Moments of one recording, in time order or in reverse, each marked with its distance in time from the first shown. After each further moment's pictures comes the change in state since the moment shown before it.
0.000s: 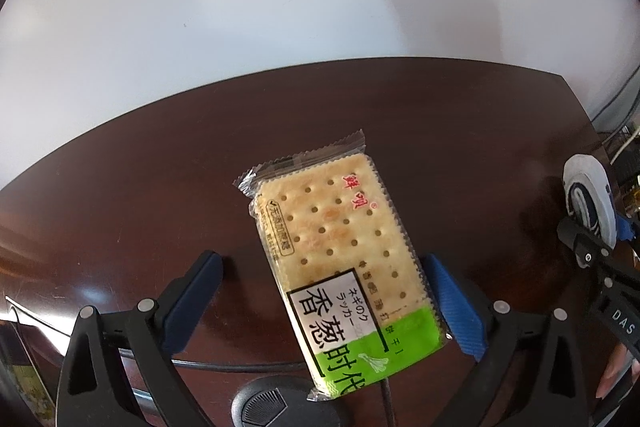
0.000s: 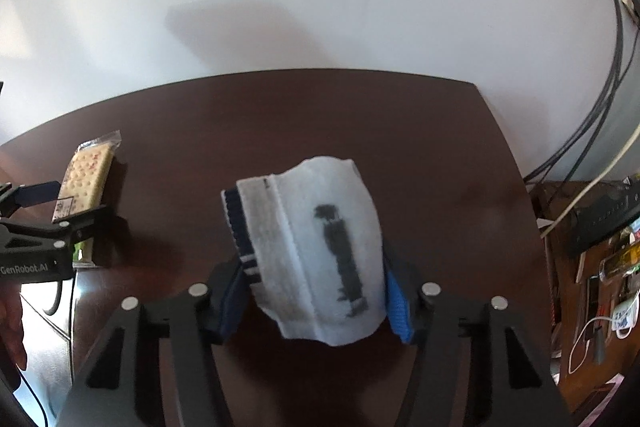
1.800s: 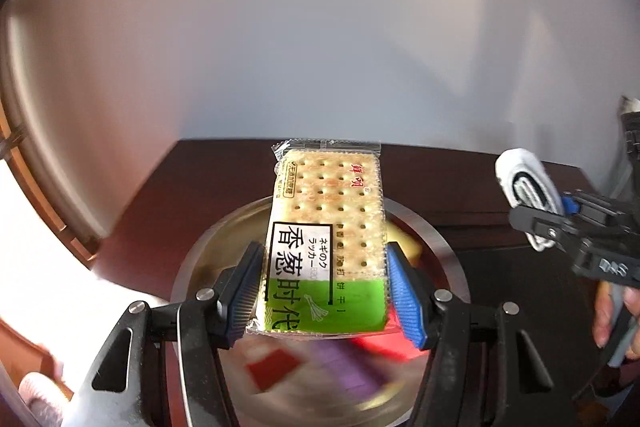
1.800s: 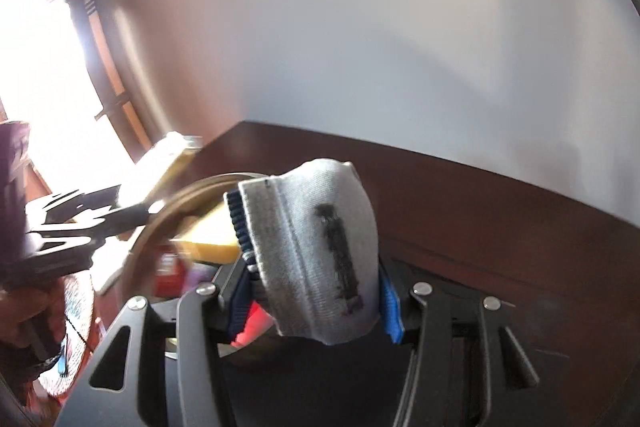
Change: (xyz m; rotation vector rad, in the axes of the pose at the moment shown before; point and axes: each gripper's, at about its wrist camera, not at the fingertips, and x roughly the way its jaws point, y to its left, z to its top) left arm -0.219 0.359 -0.308 -0.260 -0.412 0.172; right arm -0.193 0.441 -0.077 -0.397 -0.264 0.573
